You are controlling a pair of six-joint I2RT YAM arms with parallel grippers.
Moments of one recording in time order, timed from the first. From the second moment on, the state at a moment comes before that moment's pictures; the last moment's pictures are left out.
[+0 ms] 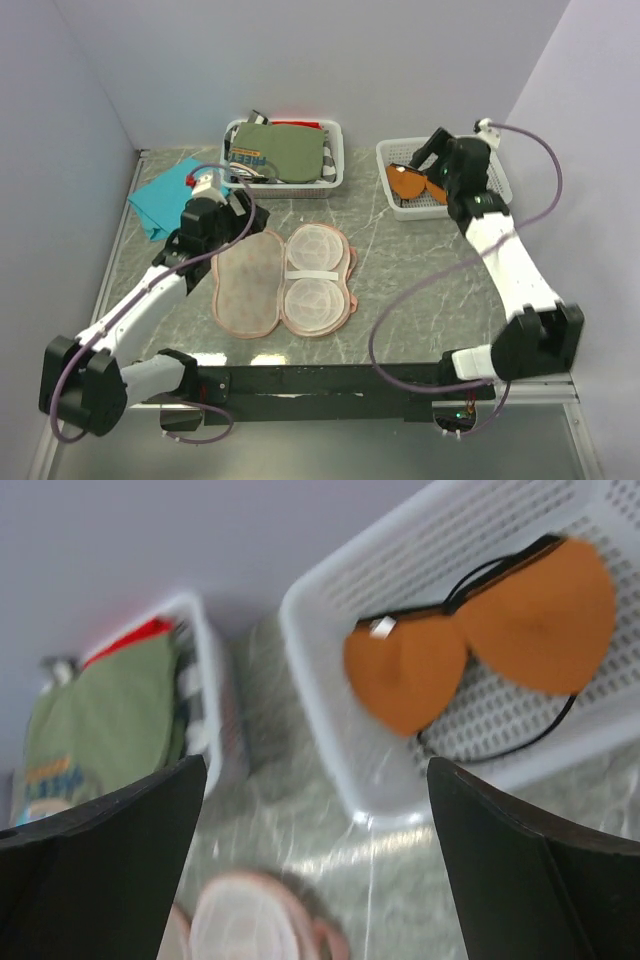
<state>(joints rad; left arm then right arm) -0.35 1.08 0.72 0.02 -0.07 -0.63 0.16 1.28 1.16 -0.23 0.17 0.58</state>
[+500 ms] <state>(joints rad) -0.34 1.11 0.73 -0.04 0.16 -0.52 -0.07 2.03 1.74 -0.37 0.33 0.60</state>
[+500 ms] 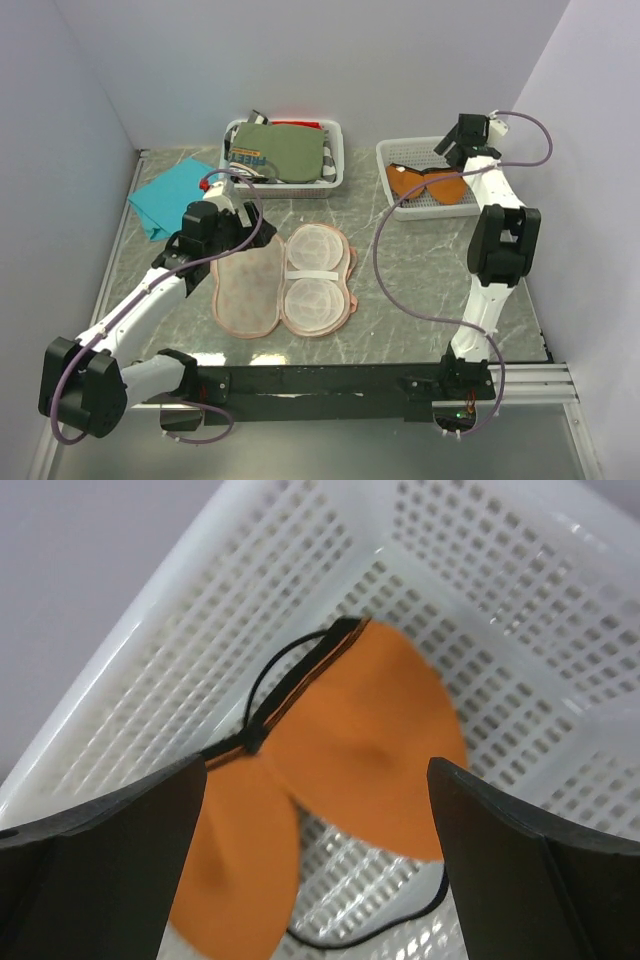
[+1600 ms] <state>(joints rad) -0.34 1.23 0.76 -0.12 0.11 -0.48 -0.25 2.48 2.26 -0.54 0.06 0.46</state>
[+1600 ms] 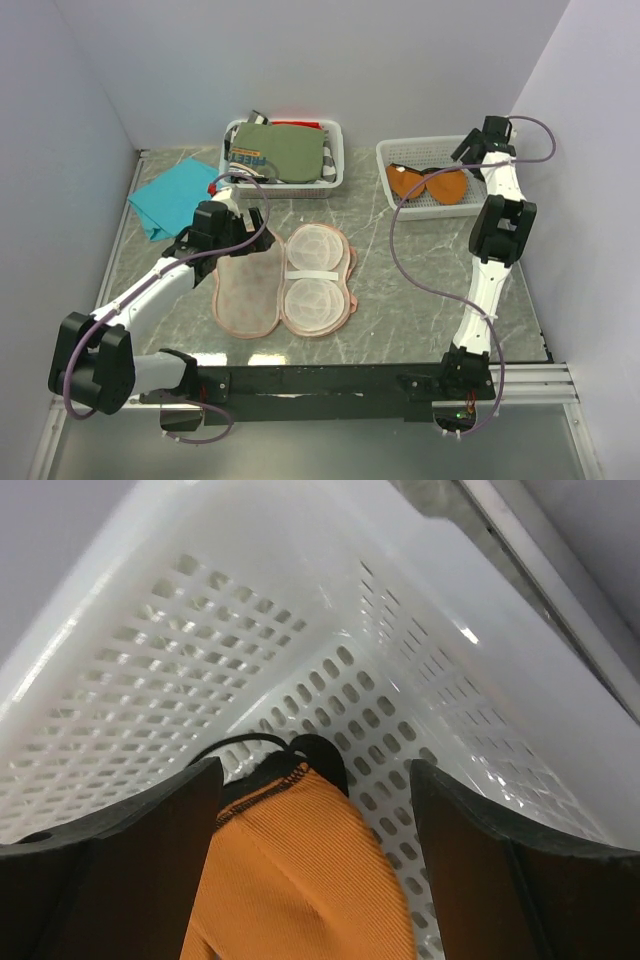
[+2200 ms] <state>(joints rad) -0.34 1.22 0.76 -0.12 0.05 -0.48 -0.26 2.51 2.26 -0.59 -0.05 0.45</state>
